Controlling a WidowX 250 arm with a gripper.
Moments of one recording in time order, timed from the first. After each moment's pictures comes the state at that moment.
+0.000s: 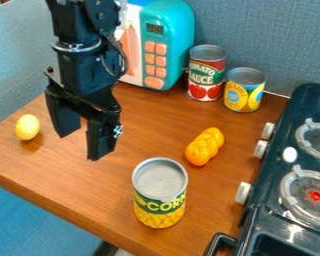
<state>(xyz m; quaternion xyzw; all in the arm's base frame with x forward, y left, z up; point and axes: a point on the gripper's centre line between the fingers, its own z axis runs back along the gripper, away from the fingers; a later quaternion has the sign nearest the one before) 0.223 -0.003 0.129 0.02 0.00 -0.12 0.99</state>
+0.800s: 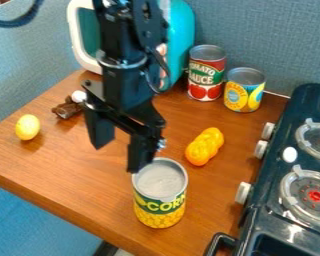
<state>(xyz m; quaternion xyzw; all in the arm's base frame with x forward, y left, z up) 0.232 -0.047 0.121 0.01 -0.01 -0.11 0.99</state>
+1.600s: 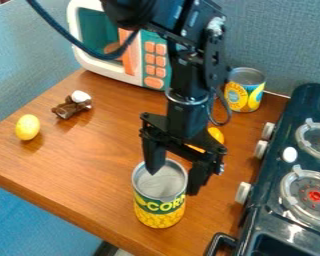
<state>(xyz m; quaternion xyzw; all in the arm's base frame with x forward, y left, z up) 0.264 -0.093 0.081 0.00 0.01 -0.07 1.00</state>
